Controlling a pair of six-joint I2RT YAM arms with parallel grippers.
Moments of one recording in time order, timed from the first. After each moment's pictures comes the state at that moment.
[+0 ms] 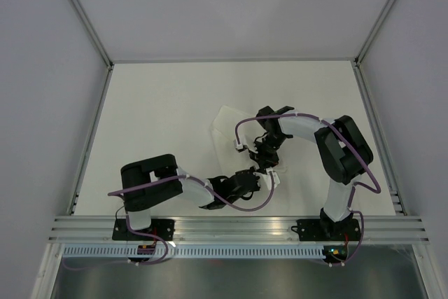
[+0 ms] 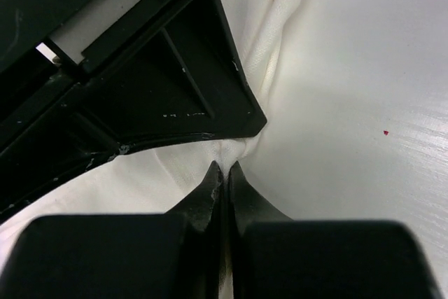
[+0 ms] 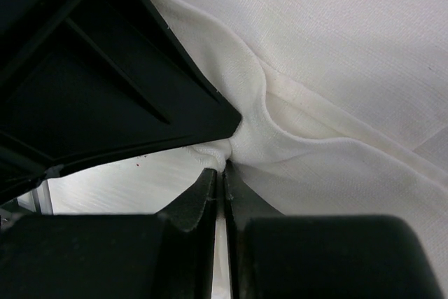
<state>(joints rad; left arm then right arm) -1.28 1.84 0.68 0.64 -0.41 0.37 0.53 1.88 1.16 -0.94 -0.60 -1.08</state>
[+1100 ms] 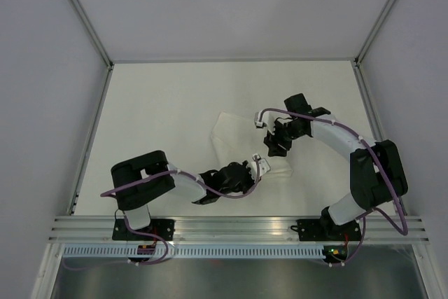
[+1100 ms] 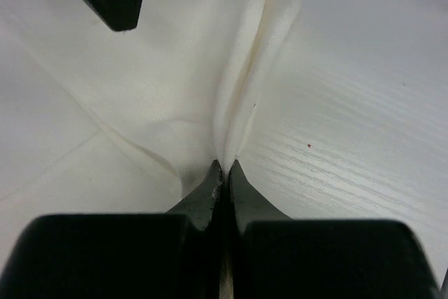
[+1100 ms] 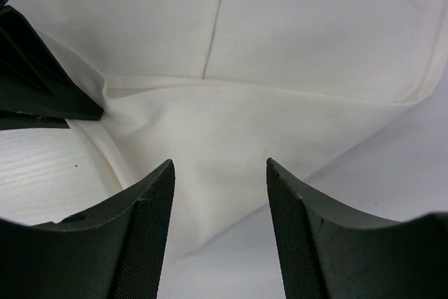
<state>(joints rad) -1.21 1.77 0.61 0.71 -0.12 0.02 0.36 1.58 1.02 -0.65 -0.59 -0.87</state>
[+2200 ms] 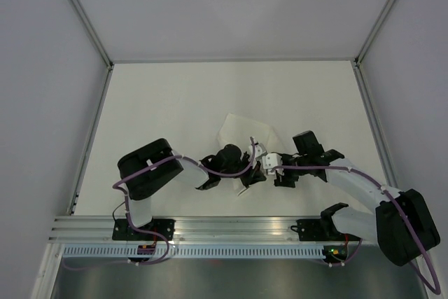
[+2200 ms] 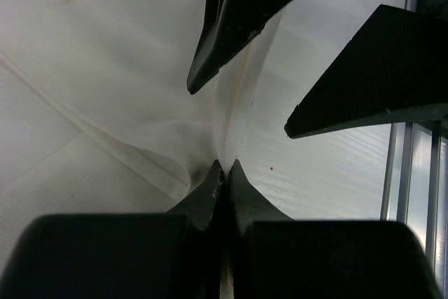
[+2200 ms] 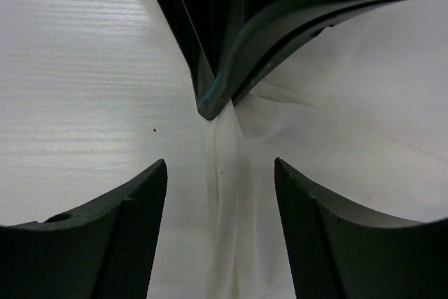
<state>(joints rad) -1.02 1.87 0.69 0.74 0.35 -0.18 0.41 1.14 0.52 -0.46 -0.65 -1.11</state>
